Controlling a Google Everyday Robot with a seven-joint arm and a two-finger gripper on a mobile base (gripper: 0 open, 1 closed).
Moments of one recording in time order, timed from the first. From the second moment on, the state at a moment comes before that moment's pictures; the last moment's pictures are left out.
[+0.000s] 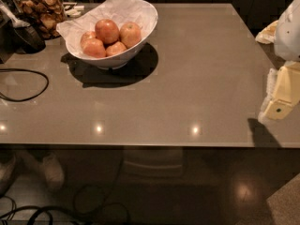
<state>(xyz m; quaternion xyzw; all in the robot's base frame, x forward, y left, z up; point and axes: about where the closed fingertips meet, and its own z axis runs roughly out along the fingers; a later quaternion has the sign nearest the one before) 0.438 -0.217 0.976 -0.60 0.78 -0.03 0.16</state>
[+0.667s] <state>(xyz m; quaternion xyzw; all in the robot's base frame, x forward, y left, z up) 0.447 -0.203 0.996 -0.60 0.78 -0.04 0.19</state>
